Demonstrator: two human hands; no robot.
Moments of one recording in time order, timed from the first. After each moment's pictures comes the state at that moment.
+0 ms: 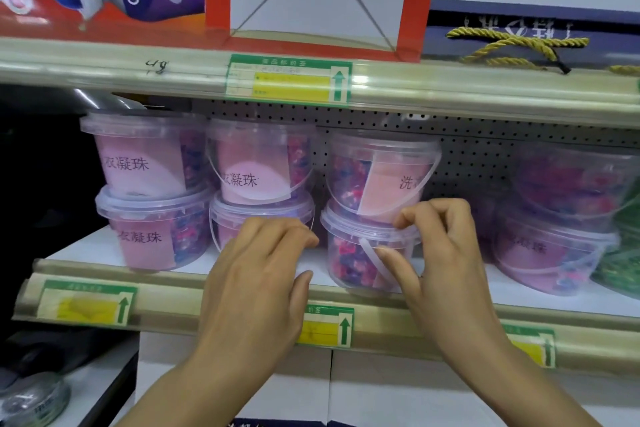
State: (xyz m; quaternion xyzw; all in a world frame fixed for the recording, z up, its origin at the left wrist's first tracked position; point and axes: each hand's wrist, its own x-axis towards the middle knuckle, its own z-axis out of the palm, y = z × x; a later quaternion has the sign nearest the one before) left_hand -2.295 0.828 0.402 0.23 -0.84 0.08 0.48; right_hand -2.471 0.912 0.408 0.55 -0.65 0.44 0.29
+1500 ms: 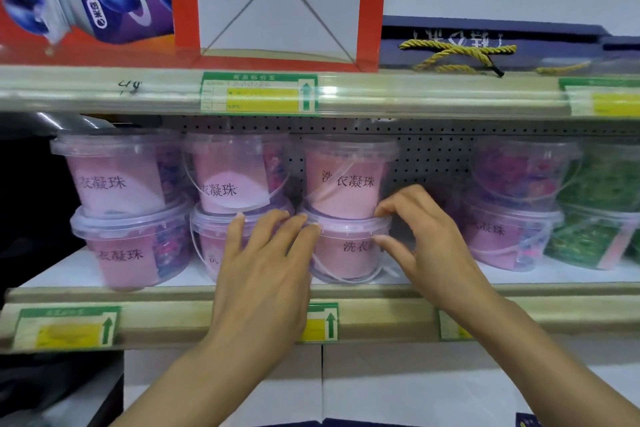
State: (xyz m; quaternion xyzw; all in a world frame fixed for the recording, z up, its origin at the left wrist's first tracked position) left_hand -2.313 0.820 0.400 0.23 -0.86 0.20 0.41; right_hand -2.500 0.917 0.422 0.62 -0.64 0.38 0.25
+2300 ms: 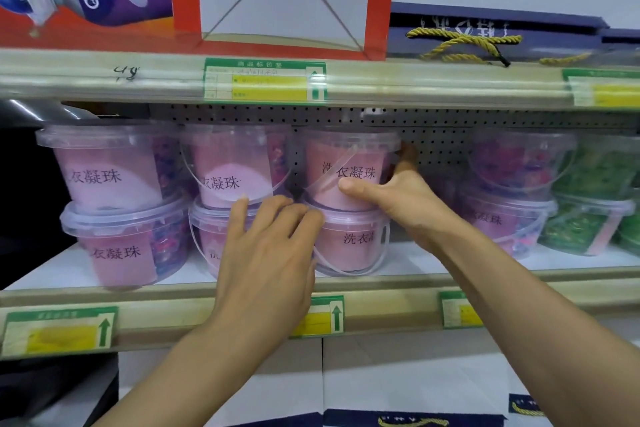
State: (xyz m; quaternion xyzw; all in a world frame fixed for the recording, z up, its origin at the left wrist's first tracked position) left_hand -2.312 0.815 0.412 0.20 -0.87 0.19 0.41; right_hand -2.491 0.874 0.461 0.46 -0.66 0.59 -0.12
